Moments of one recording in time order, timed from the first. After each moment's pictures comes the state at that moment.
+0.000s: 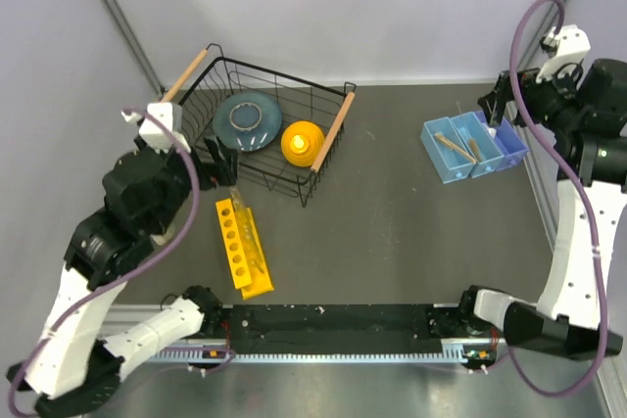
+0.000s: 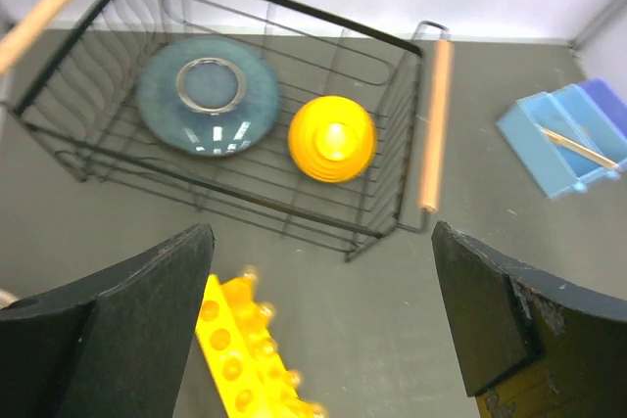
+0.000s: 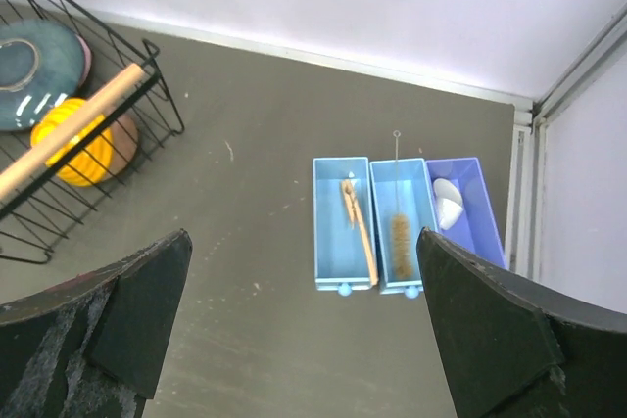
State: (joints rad) left arm -0.73 0.78 1.38 -0.82 -0.49 -0.33; right arm -0.23 1.22 1.70 -0.83 -0.48 -0.19
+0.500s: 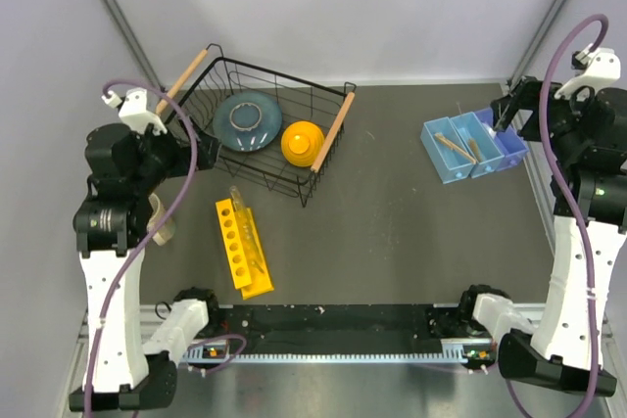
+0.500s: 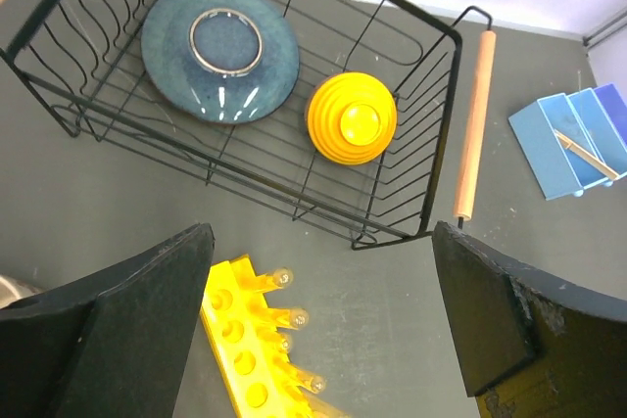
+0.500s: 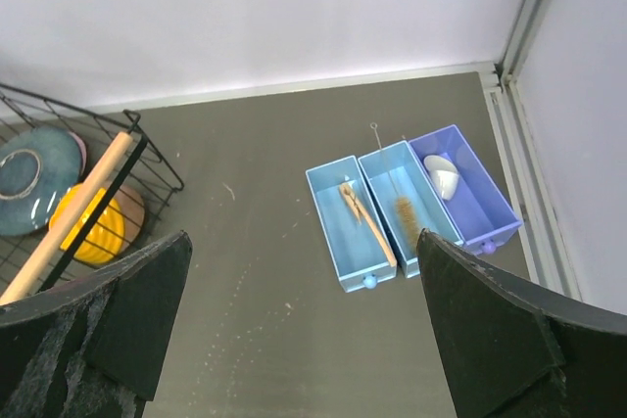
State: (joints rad) left arm 0.03 0.92 1.40 -0.82 0.24 -0.29; right arm -0.23 1.00 1.52 -0.73 -0.28 0.10
